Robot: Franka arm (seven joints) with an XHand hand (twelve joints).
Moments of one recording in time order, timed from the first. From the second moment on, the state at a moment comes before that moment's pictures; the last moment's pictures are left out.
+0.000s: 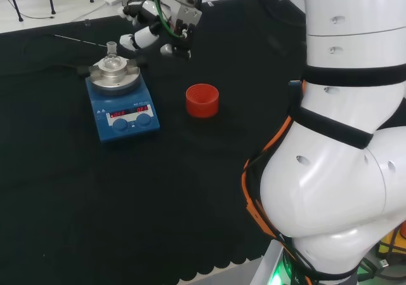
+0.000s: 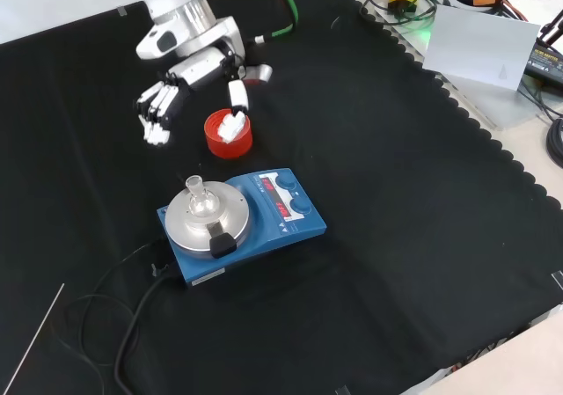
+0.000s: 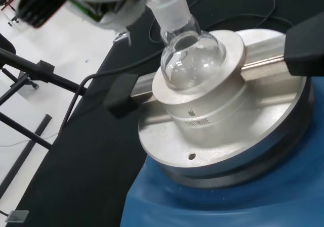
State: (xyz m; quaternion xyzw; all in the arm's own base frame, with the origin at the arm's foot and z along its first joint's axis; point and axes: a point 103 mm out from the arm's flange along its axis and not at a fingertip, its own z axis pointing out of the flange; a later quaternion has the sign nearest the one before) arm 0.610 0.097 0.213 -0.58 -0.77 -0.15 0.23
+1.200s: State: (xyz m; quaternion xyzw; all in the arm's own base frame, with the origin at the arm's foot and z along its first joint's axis) arm 0.513 0.087 0.251 -0.62 -0.76 -0.04 0.20
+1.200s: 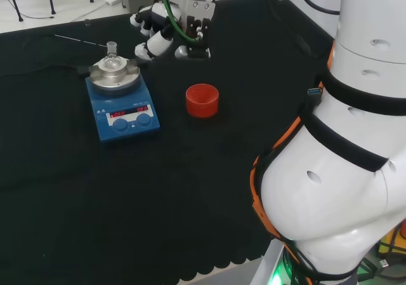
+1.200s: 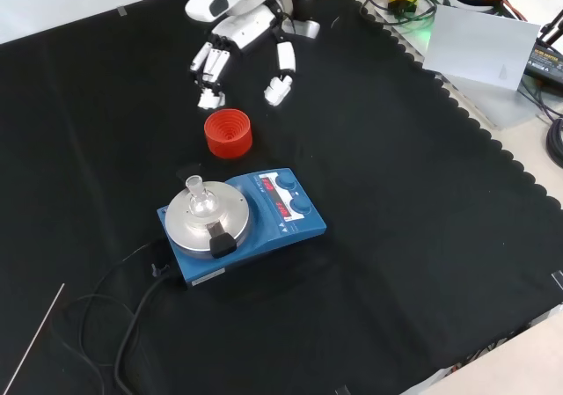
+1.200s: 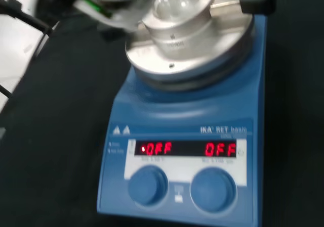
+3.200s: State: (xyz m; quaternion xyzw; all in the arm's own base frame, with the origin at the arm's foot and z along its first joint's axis) arm 0.457 0.164 0.258 -0.54 -0.77 0.28 0.19
